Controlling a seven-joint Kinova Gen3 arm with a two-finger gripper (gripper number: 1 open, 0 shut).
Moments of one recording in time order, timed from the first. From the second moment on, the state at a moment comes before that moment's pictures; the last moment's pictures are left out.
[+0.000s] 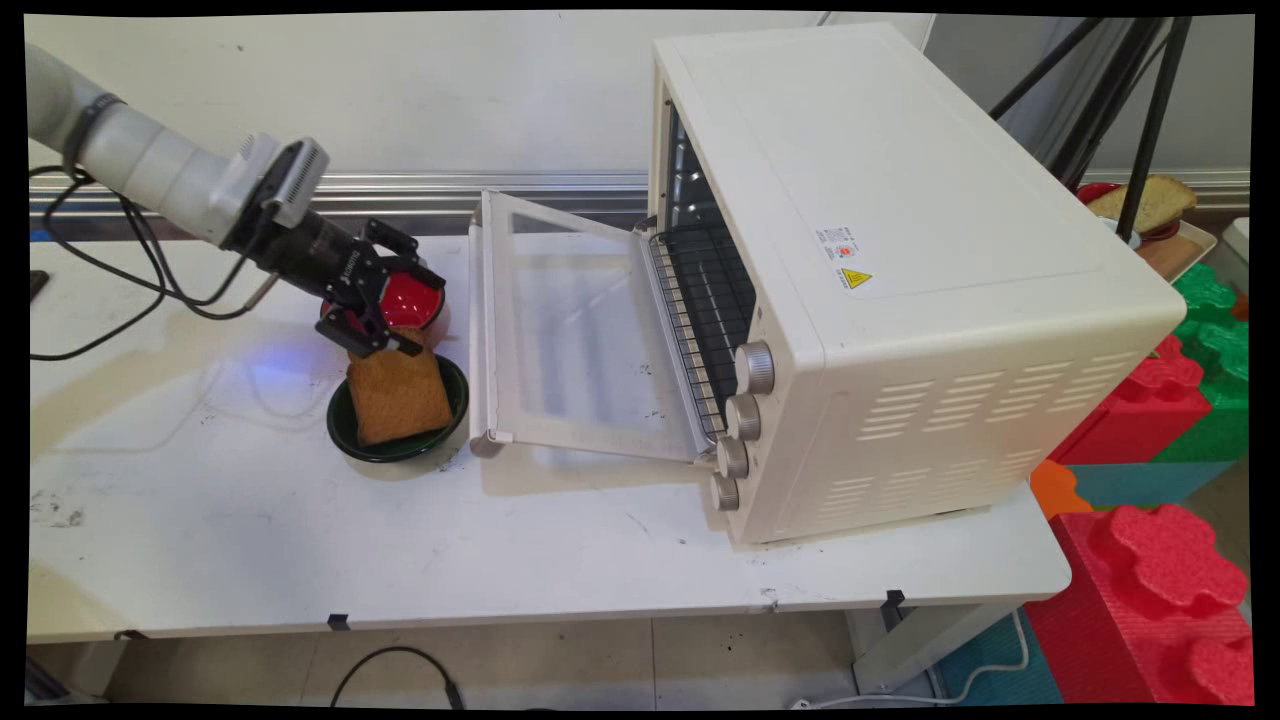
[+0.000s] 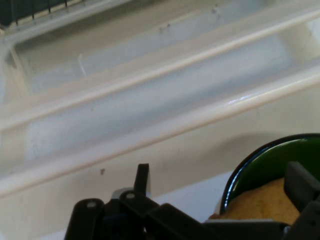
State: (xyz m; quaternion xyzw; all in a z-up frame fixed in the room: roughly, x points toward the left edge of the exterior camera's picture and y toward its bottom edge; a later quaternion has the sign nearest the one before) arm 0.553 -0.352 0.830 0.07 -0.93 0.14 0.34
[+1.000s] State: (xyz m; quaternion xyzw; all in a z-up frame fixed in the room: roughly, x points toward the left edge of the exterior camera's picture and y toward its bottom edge) arm 0.540 -0.384 0.794 0.09 -0.93 0.12 0.35
